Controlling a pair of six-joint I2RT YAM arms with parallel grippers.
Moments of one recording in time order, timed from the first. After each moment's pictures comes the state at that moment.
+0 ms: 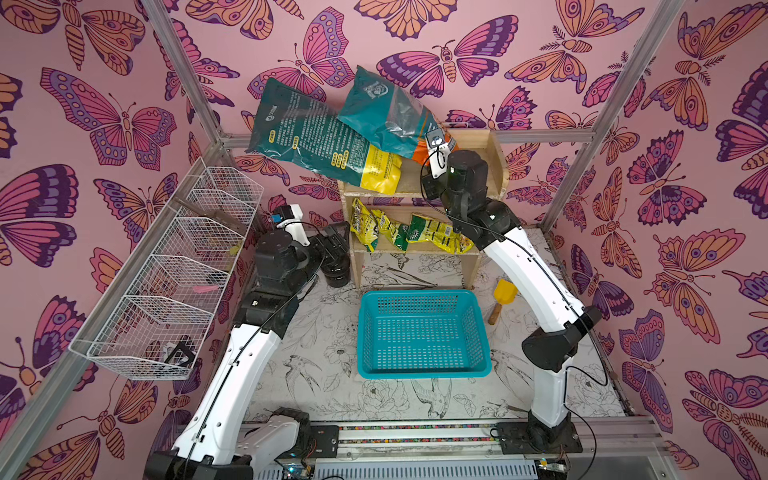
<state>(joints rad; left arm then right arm) -0.21 1.09 1.21 -0.25 0.20 -0.65 0.71 1.96 2.38 -0.48 0.49 -0.26</state>
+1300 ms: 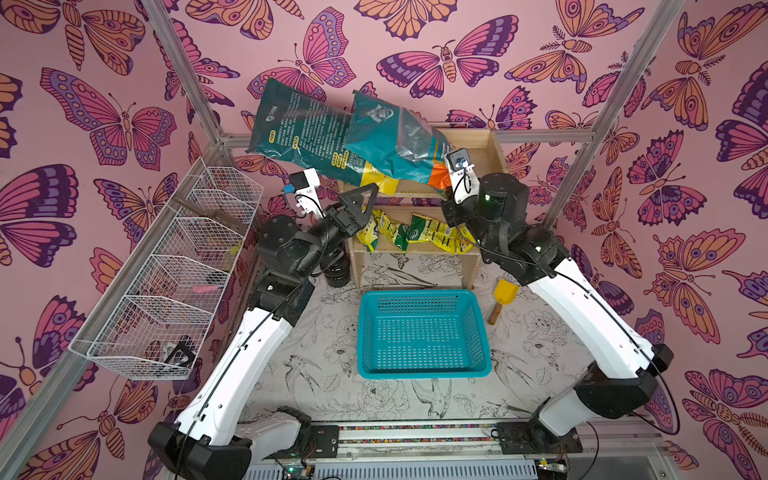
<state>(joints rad) -0.39 1.19 1.36 0.15 0.35 -0.95 0.81 1.58 1.99 -0.49 0.49 -0.30</state>
